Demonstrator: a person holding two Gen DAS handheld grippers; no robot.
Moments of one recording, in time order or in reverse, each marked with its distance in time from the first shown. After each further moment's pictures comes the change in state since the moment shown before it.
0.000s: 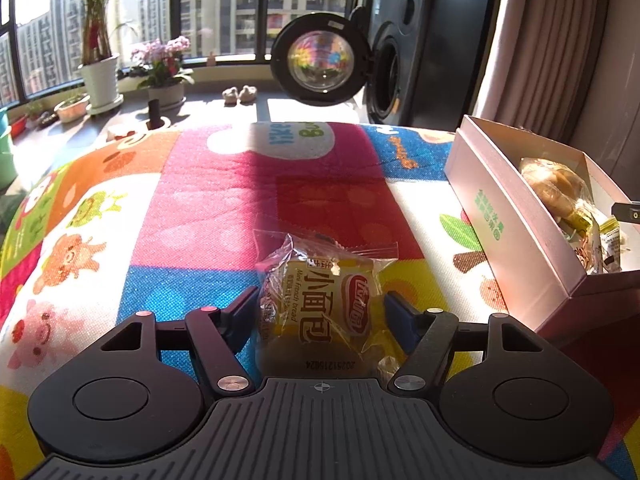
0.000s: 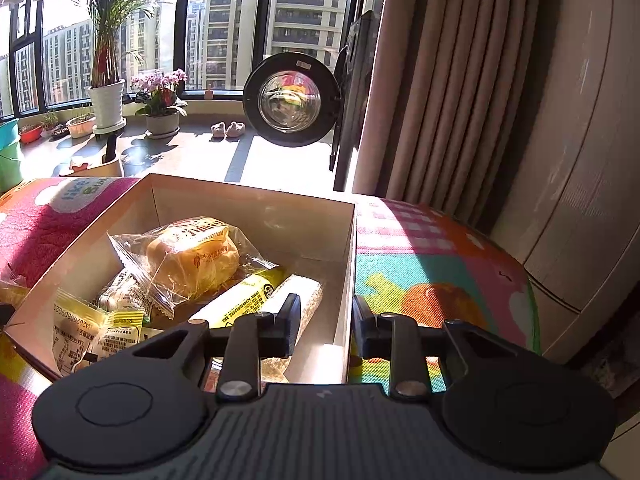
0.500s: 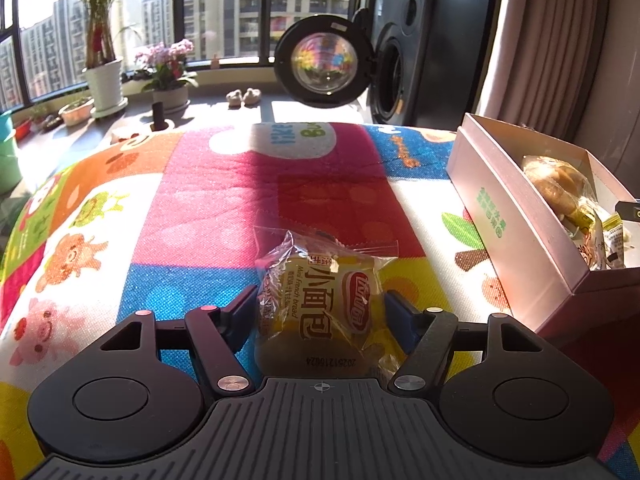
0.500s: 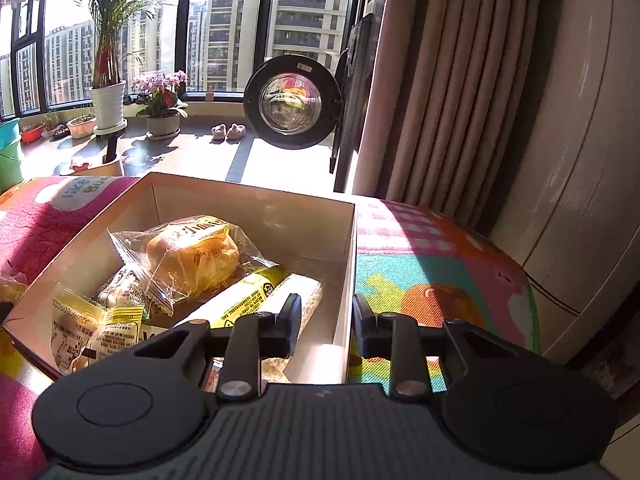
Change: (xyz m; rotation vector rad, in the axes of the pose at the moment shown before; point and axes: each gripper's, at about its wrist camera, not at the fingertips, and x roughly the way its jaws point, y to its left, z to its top) left arm 0.000 -0.004 -0.004 0.002 -0.016 0.021; right arm -0.002 -0.002 -0.003 -0.004 -0.009 0.000
